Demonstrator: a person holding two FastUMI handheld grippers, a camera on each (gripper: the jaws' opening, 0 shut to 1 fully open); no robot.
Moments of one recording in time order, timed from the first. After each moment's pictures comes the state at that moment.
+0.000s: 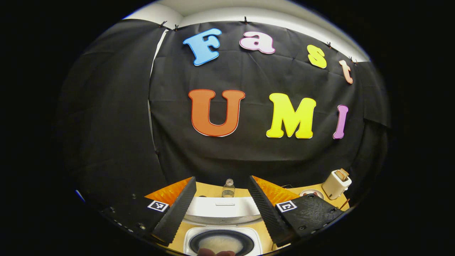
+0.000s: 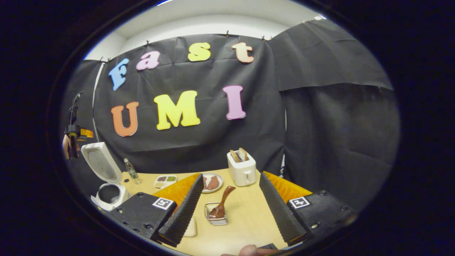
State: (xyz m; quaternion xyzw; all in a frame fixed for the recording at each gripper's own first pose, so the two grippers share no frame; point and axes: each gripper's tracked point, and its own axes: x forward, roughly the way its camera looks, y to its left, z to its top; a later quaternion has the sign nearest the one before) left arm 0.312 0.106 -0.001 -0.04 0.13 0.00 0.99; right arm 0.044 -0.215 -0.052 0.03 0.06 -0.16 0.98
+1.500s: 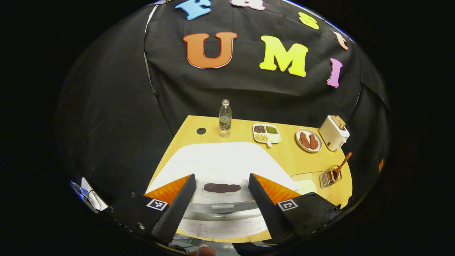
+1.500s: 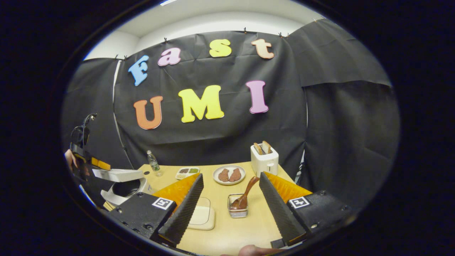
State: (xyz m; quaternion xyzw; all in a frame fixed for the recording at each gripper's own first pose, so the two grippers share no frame) left arm 0.151 0.068 -0.146 -0.02 0.36 -0.03 0.93; right arm 0.036 -0.138 -0.070 0.03 0.07 -0.06 1.00
